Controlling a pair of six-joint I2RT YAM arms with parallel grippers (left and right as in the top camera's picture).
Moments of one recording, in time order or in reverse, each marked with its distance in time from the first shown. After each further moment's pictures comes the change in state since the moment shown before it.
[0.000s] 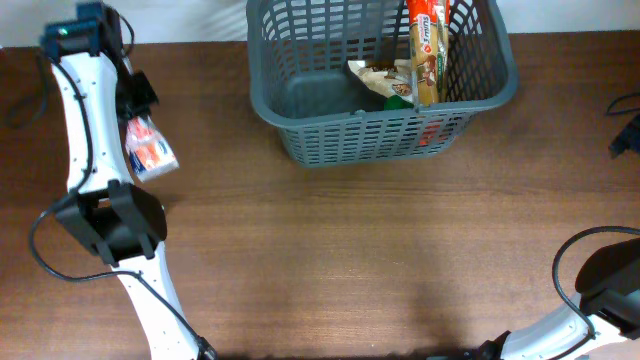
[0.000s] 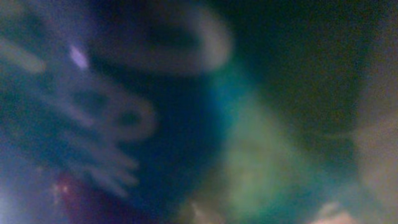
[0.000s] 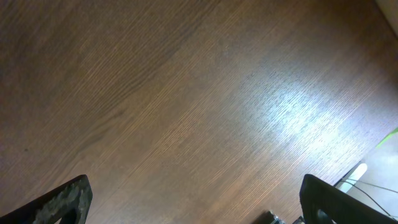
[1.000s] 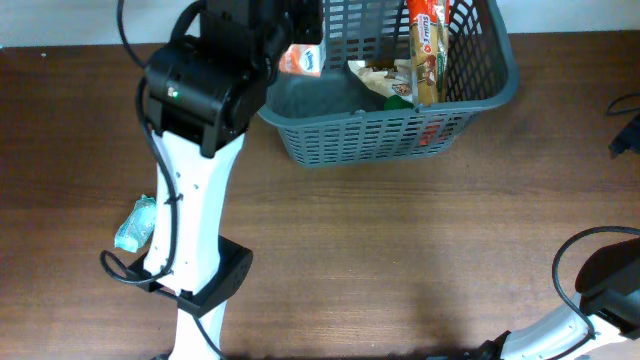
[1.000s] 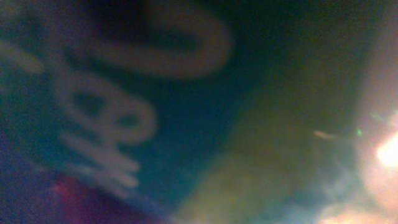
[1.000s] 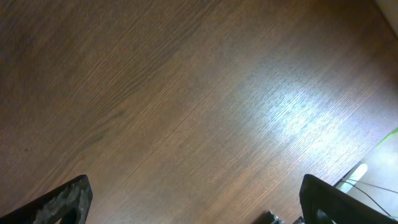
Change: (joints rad) left arm -0.686 -0.202 0.463 0.339 -0.115 0.075; right arm 0.000 0.000 0.000 0.000 0.000 0.000
